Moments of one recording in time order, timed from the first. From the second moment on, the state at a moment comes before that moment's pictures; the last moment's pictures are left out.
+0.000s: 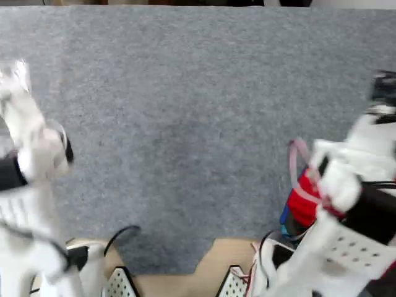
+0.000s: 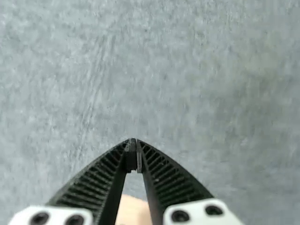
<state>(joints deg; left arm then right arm) -17.2 -48.4 18.5 94.8 -9.8 19.3 -47.3 6.8 98.7 1.3</state>
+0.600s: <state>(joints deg) -22.9 -99.2 87.6 57.6 -17.8 1.8 -90.2 73.8 66.6 1.3</state>
